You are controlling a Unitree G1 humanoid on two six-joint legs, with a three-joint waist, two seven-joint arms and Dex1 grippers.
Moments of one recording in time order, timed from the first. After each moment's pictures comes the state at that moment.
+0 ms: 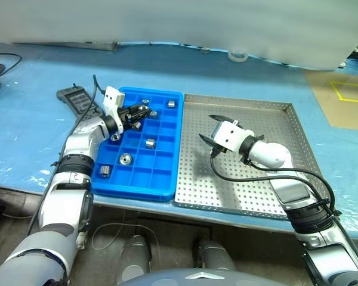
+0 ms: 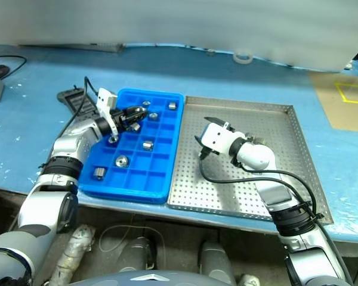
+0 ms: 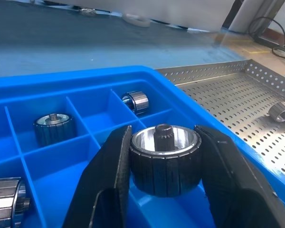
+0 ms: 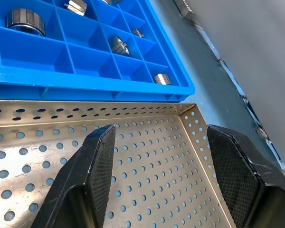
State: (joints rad) left arm -0.85 0.36 0.10 0.77 -0.32 0.20 -0.91; right arm -0.38 -0.53 0.20 -0.17 -0.21 0.14 0.61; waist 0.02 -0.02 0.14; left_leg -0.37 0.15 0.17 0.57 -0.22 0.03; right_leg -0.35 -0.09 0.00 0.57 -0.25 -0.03
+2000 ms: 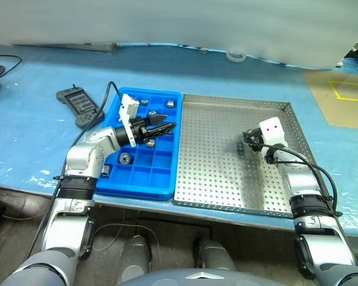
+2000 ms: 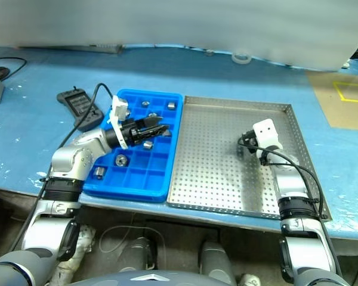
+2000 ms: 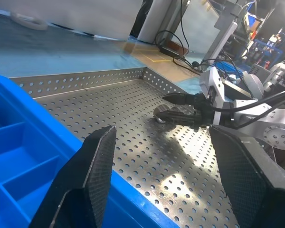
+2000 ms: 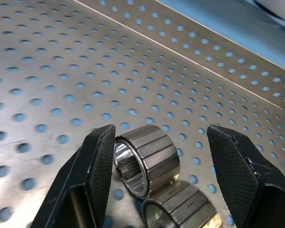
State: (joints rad) left arm -0.61 0.33 0.05 0.19 -0.52 0.58 -0.97; right arm -0.47 -0.46 -0.11 0.51 -0.03 0.12 0.32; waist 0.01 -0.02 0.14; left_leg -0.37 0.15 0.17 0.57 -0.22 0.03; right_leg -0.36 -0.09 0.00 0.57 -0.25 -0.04
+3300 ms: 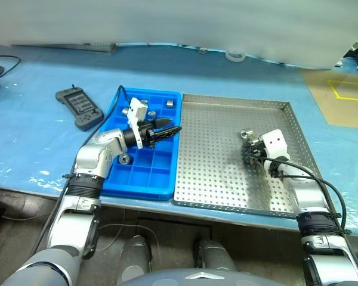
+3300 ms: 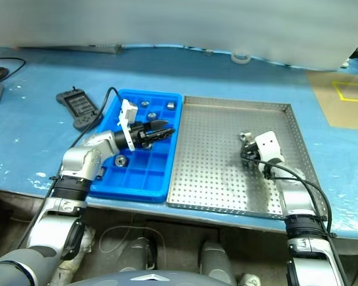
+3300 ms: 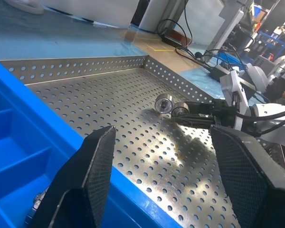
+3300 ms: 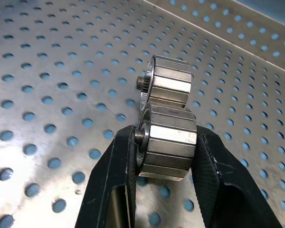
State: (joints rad) left arm -0.64 0.30 0.01 0.26 -0.49 0.55 -0.95; right arm -0.29 -0.48 -0.10 0.28 0.04 0.16 0.44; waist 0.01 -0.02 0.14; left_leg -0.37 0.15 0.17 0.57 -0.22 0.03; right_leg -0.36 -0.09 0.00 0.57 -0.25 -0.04
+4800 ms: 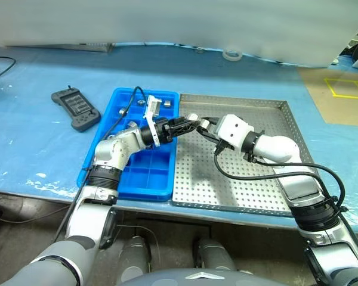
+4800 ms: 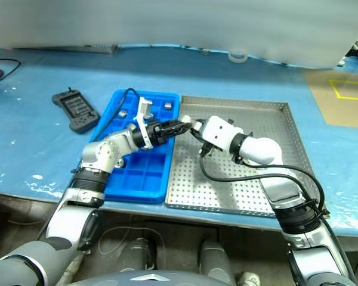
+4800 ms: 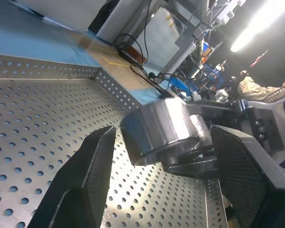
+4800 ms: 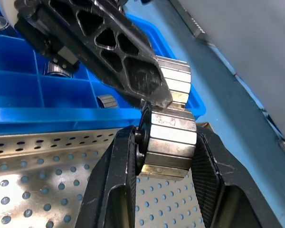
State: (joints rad) left arm -0.73 0.15 0.04 0.39 -0.60 0.69 -0.96; right arm -0.42 -0.56 0.18 -0.27 -0.05 0.25 0.72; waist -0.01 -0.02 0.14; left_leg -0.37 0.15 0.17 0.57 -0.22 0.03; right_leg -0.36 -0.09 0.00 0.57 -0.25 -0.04
